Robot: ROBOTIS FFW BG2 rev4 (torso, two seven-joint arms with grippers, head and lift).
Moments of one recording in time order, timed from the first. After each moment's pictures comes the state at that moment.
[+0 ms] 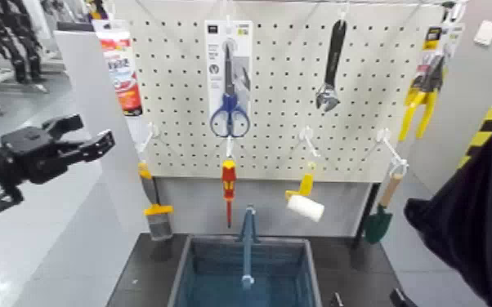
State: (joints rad) left arm -0.20 0.29 0.32 -1.99 0.33 0.64 -0.83; right arm 0.56 -0.01 0.06 -1.92 -0.04 -0.24 0.06
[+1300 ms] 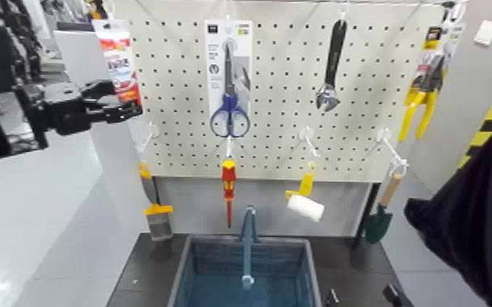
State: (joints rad) left arm -0.53 0.40 0.12 -1.67 0.33 0.61 -1.06; right arm 0.53 -0.01 0.06 -1.90 -0.07 -0.24 0.09
